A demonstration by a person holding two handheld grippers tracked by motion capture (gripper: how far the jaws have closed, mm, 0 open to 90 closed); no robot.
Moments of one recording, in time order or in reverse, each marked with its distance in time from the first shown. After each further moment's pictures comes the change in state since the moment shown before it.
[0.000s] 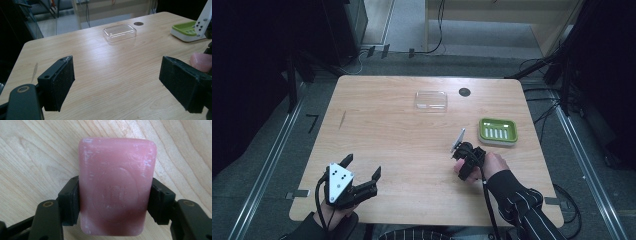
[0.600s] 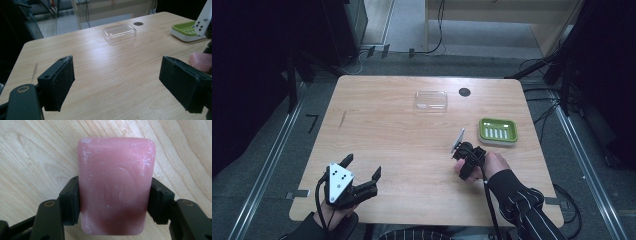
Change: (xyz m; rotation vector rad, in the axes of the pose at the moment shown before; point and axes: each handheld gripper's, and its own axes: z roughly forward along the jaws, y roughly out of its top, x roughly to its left) left arm 0.000 0.000 0.000 0.002 -0.001 0.003; right arm -0.001 0.000 -0.001 0.002 -0.010 -0.028
